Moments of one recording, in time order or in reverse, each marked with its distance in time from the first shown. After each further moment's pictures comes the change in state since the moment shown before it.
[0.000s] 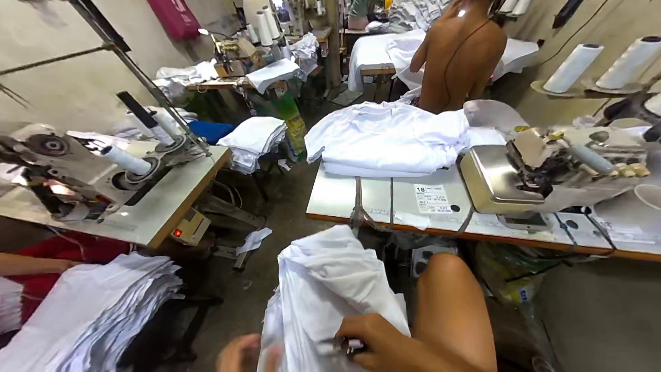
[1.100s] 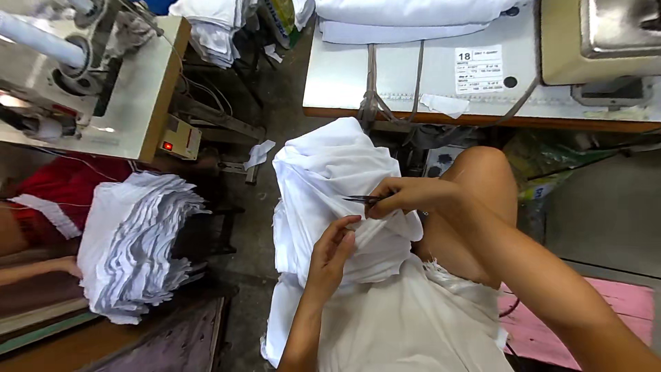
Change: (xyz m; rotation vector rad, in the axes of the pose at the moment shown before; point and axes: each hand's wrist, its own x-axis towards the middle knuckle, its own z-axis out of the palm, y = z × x) left_hand -0.003 0.064 0.077 -0.845 -0.537 -0.009; right_hand 0.025 0.018 -0.080 0.664 -0.359 0.564
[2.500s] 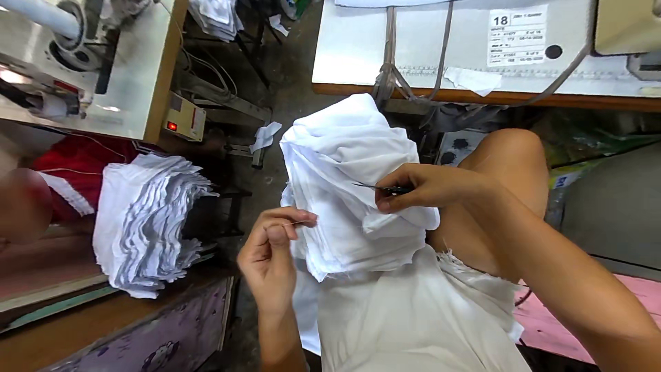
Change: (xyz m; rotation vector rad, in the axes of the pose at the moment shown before) left_hand -0.006 0.039 -0.059 0.137 0.344 0.323; right_hand 0.003 0.003 0.003 -0.160 -0.019 -0.231
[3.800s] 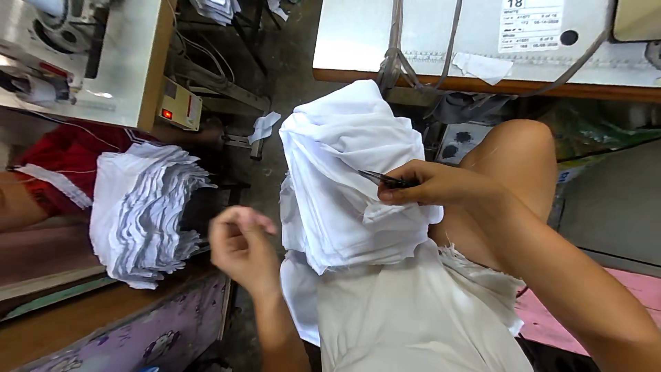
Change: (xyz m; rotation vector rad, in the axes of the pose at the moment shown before) left_hand -0.012 -0.018 -0.020 0.445 0.328 -0.011; right_hand -0.006 0.007 0.013 0.154 0.070 0.053
